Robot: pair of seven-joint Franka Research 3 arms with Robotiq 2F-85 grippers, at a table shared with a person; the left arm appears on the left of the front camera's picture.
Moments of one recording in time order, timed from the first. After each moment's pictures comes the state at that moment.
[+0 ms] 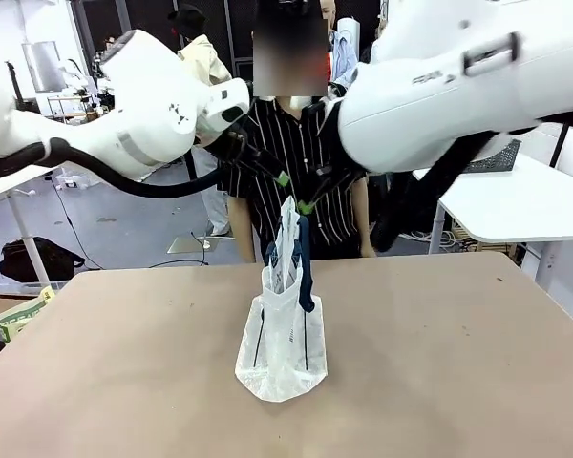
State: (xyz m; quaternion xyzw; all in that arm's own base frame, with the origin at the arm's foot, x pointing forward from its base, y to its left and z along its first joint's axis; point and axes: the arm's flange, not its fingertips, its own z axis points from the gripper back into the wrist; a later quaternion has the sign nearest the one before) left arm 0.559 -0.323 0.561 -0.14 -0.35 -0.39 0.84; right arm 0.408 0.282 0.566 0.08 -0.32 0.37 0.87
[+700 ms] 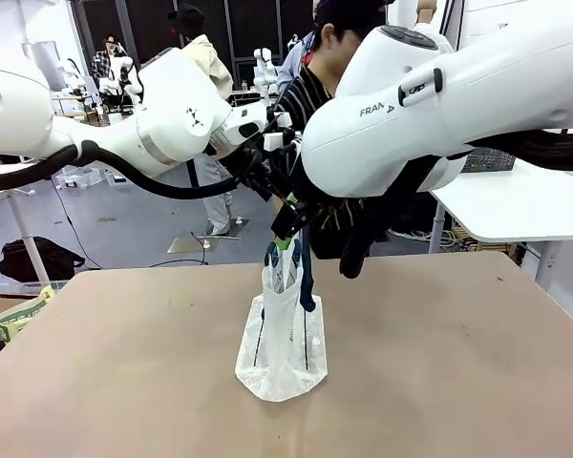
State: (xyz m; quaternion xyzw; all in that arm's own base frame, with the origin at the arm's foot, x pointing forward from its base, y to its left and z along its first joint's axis) left arm 0.592 -0.344 0.519 -0.17 -0.25 -0.42 0.86; right arm 0.418 0.314 0.514 0.11 -0.25 0.38 0.88
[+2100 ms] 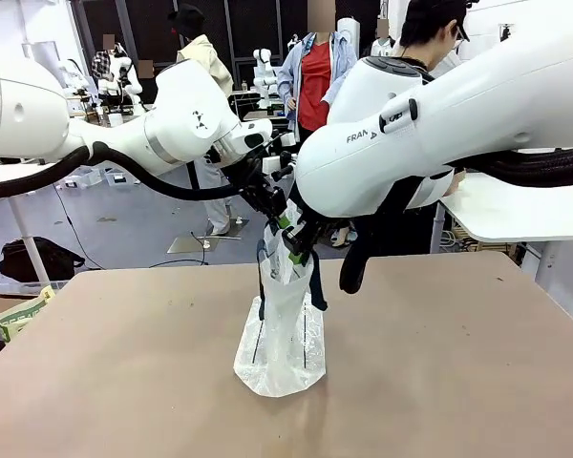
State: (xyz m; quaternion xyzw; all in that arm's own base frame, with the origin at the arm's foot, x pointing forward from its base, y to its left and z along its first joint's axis) left arm 0.603 -0.342 0.500 -0.17 -0.17 -0.42 0.87; right arm 0.426 0.318 0.488 0.09 -0.24 0.39 0.89
